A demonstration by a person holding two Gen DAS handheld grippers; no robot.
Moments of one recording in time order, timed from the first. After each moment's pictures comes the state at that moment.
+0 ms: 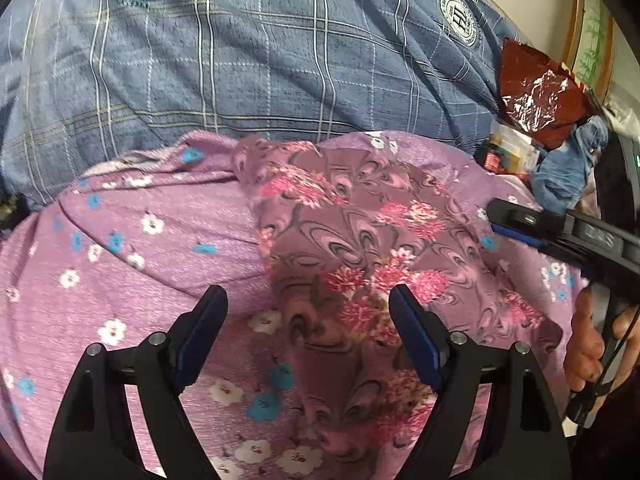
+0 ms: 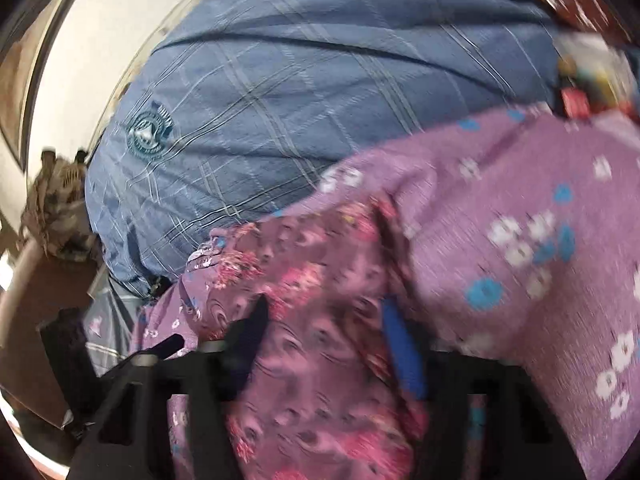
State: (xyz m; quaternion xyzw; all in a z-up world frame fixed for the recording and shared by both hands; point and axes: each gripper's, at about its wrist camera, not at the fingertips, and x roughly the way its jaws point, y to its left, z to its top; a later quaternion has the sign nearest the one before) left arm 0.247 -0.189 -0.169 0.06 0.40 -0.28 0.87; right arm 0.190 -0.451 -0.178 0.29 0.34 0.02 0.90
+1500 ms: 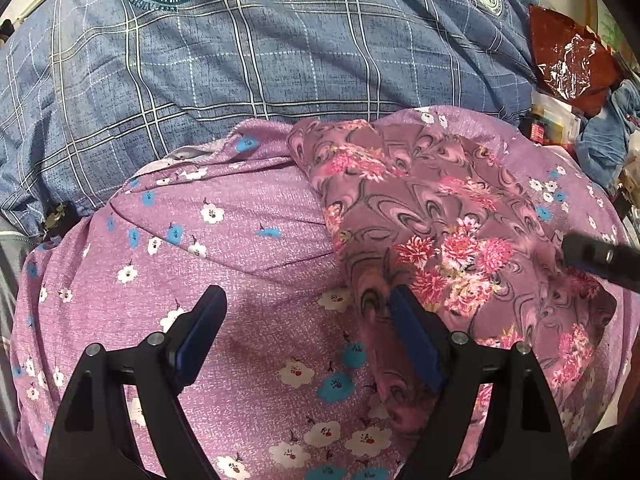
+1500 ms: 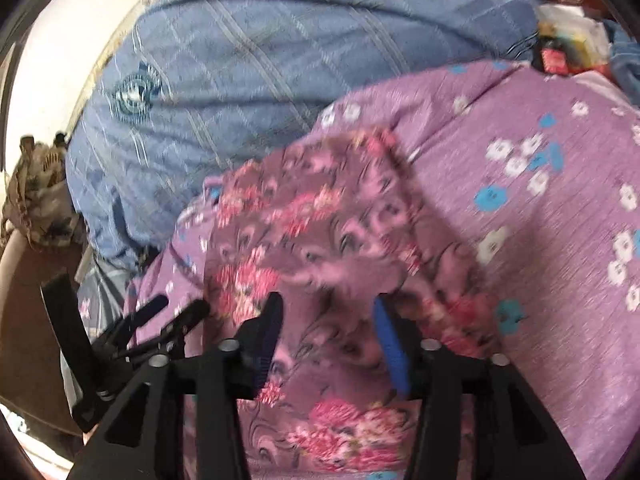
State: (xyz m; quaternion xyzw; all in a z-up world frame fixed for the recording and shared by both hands) left arm 0.246 -0.175 -0.176 0.13 0.40 -0.21 0.88; right arm 0.156 -0.418 -0.187 0.31 0.39 -0.01 0.87
